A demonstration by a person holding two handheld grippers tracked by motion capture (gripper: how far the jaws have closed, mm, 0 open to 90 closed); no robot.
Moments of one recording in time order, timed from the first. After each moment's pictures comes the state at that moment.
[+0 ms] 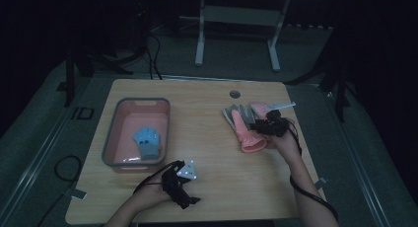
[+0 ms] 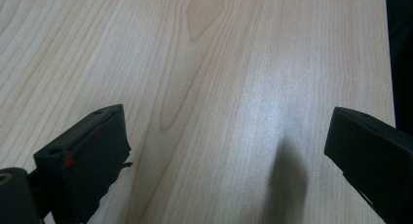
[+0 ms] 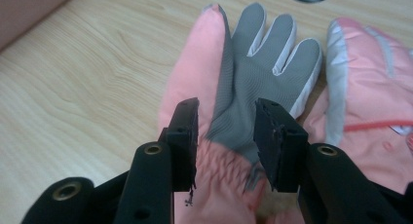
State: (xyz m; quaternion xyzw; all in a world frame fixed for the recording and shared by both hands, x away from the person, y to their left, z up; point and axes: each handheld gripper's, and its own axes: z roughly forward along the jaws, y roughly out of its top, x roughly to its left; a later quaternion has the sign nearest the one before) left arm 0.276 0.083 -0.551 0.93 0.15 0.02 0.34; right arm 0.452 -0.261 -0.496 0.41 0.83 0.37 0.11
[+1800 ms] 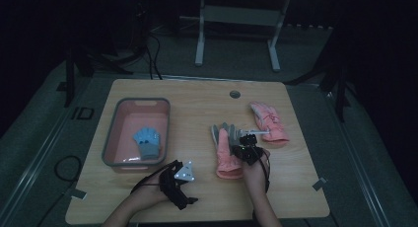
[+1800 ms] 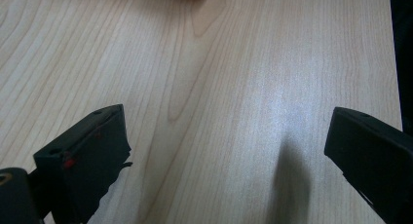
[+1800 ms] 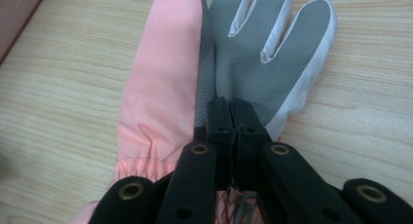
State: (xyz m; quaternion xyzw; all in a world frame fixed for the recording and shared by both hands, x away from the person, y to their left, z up) left arm 0.271 0.089 -0.547 0.93 0.14 0.05 0.34; right arm 0.356 -0.171 -0.520 0.56 0.75 0.32 0.12
